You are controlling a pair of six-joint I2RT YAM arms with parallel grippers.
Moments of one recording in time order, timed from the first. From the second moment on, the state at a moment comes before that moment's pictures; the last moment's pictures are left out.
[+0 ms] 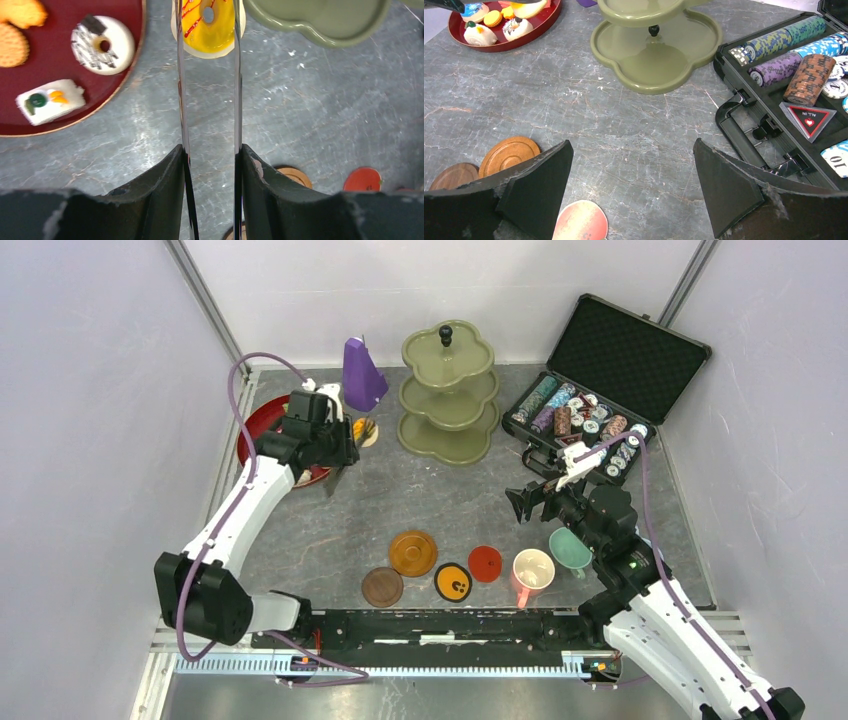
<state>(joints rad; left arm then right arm) -0.24 1.32 1.18 -0.67 0.03 -0.23 0.49 0.58 0.53 -0.13 -0.03 0.10</state>
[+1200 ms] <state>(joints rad) -0.39 1.49 1.37 -0.49 0.14 -0.34 0.49 0.55 0.53 -0.14 0.00 0.10</state>
